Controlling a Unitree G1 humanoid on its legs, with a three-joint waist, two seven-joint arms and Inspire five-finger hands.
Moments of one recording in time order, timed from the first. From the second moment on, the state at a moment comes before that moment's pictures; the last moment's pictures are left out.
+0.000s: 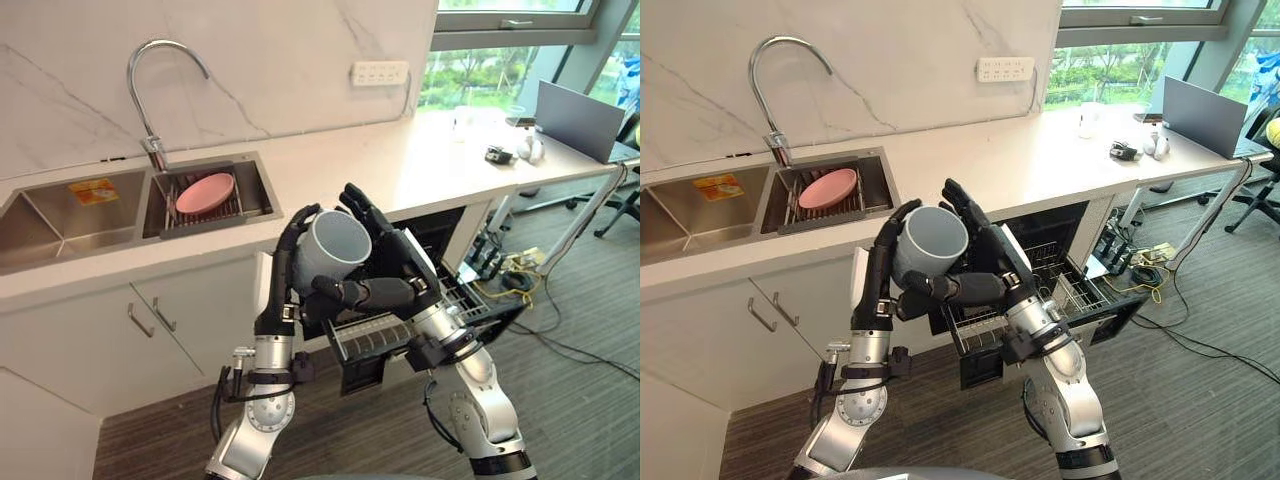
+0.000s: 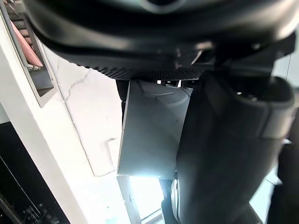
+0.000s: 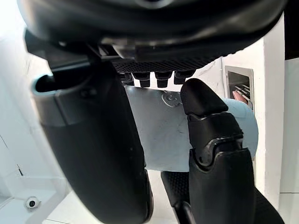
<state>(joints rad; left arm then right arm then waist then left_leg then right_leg) 0.13 0.08 -0.37 -0.07 0.39 -0.39 0.45 0.04 -0.14 0.16 -0.23 0.39 -0.05 0.35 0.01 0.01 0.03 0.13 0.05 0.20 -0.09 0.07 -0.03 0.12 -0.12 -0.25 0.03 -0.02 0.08</state>
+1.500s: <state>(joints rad) 0.18 0.09 -0.38 -0.11 0.29 -0.35 0.49 0.01 -0.03 0.09 -0.16 0.61 -0.01 0.12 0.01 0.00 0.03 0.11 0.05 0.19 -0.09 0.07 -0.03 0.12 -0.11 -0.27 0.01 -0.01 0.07</state>
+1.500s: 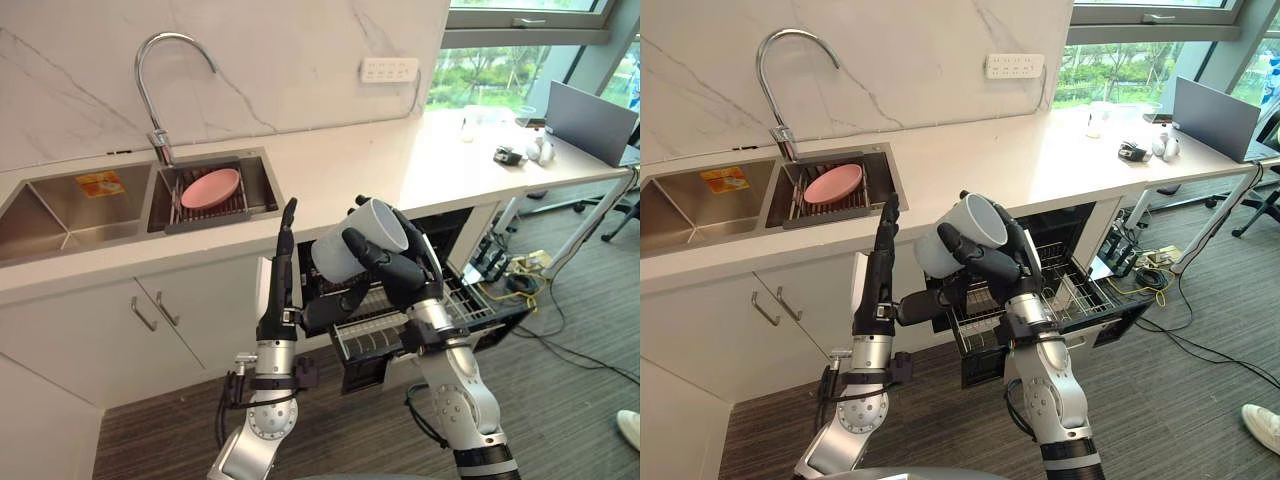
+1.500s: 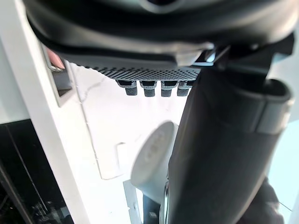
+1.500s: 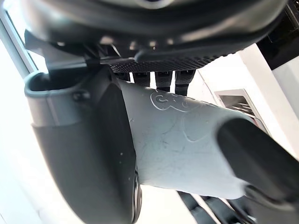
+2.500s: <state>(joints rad) 0.18 0.13 -0.05 0.72 0.17 -0.23 0.43 -0.81 -0.52 -0.11 0.91 0.31 -0.05 -0.08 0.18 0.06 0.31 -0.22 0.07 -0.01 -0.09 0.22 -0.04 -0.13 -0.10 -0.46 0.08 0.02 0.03</state>
